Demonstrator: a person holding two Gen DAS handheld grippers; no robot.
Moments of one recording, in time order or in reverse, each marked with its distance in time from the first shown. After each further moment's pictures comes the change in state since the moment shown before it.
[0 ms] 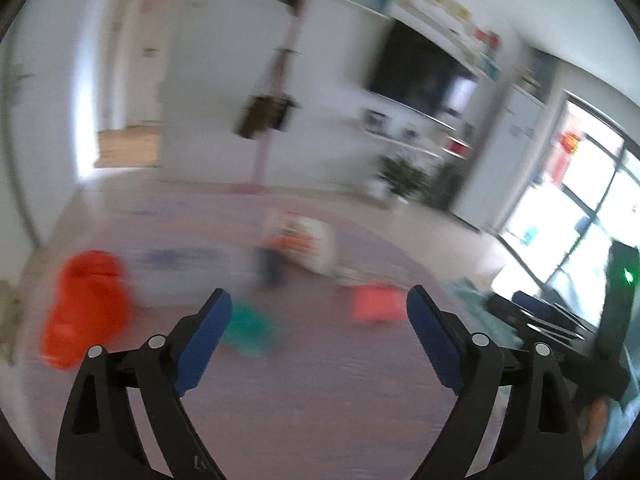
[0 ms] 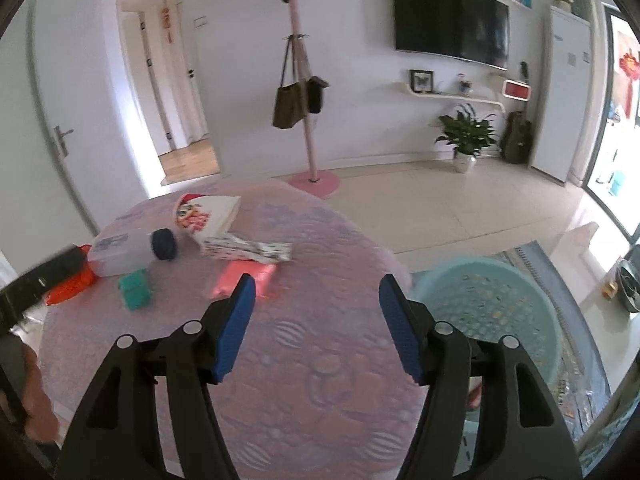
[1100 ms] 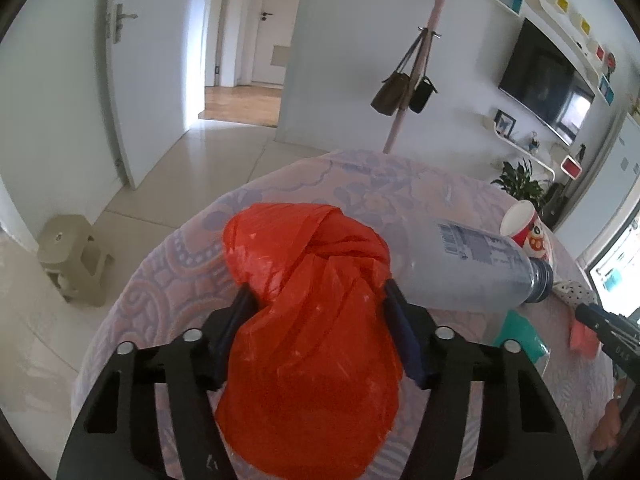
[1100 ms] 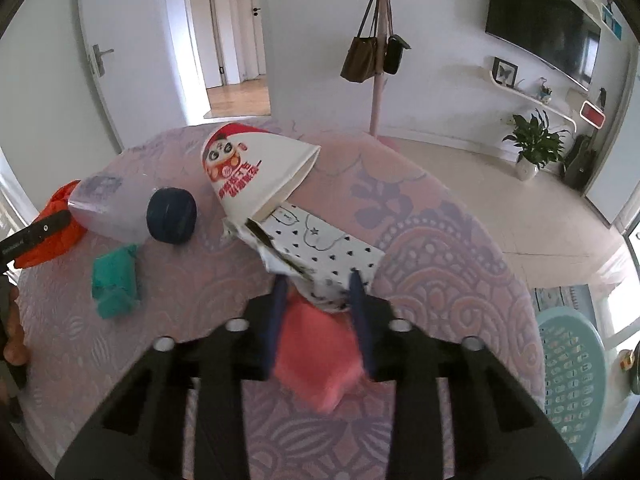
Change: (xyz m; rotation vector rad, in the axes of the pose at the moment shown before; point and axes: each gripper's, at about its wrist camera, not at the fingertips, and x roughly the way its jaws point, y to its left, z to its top) left arm 0.044 0.156 -0.003 -0.187 0.088 0.327; right arm 0.128 0.070 0.013 -0.219 0.151 0.128
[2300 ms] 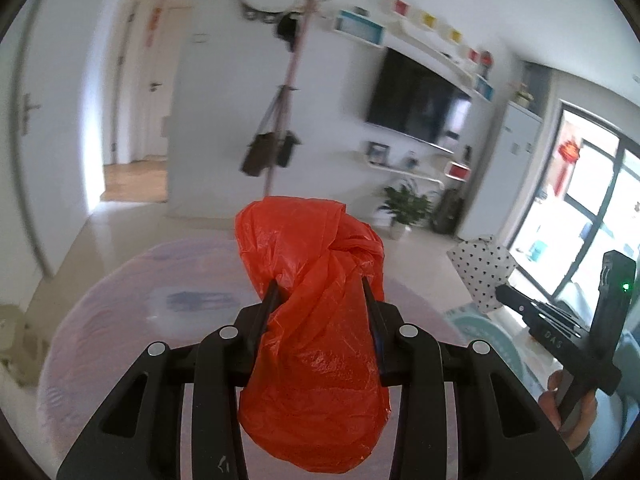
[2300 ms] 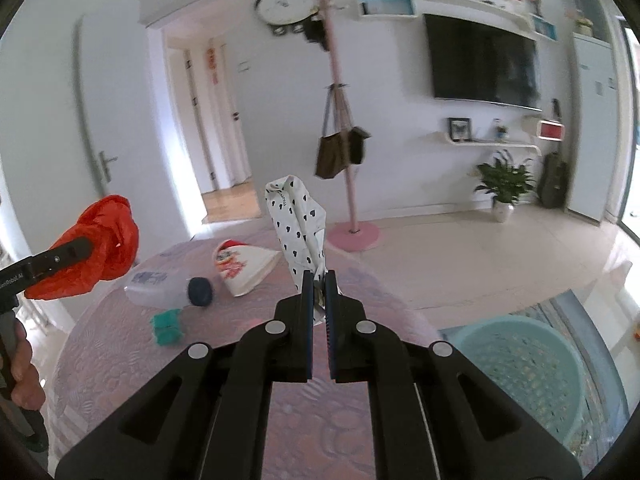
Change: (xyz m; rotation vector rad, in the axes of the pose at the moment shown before) left arm -0.127 -0.164 -0.017 0.242 -0.203 -0.367; right arm -0.164 -0.074 -0.045 0.190 -0.380 -0.024
